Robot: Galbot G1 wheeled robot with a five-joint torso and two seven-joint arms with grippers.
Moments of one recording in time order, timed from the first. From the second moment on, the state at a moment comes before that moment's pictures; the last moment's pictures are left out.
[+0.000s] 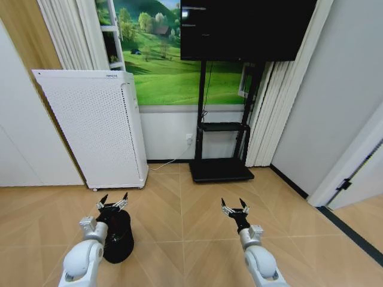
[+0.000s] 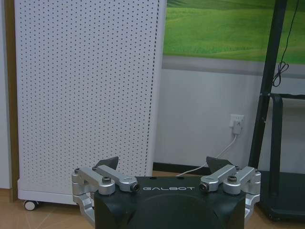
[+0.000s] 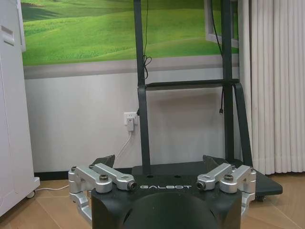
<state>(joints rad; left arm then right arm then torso) 1.30 -1.40 -0.82 -1.94 -0.30 0.27 0.13 -1.31 1.33 0.50 1.79 0.27 0.04 0.05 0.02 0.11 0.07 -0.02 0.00</state>
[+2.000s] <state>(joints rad) 1.26 -1.16 -0.78 -2.00 -0.41 0.35 0.07 -1.18 1.12 0.55 1.66 0.55 0.07 -0.10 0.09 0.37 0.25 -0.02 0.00</state>
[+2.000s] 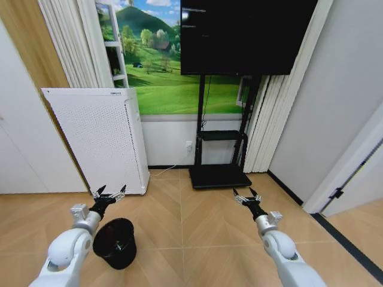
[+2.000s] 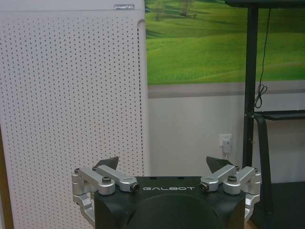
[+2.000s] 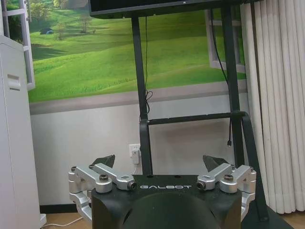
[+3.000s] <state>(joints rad) 1.27 -1.17 -0.80 -2.03 -0.39 0.34 0.06 -1.17 1.09 0.55 1.70 0.55 0.03 -0.07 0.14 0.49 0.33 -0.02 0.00</state>
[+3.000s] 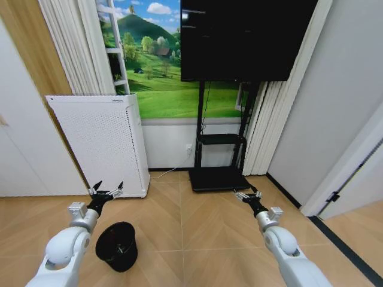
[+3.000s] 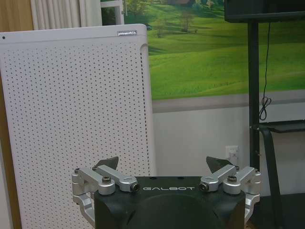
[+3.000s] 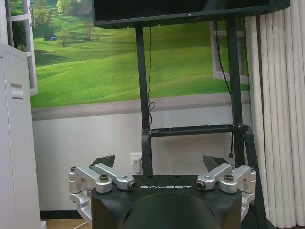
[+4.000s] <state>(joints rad) 1.30 -1.19 -0.82 -2.05 -0.33 0.29 0.07 -1.18 1.10 0.55 1.75 0.54 -0.02 -0.05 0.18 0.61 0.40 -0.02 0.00</state>
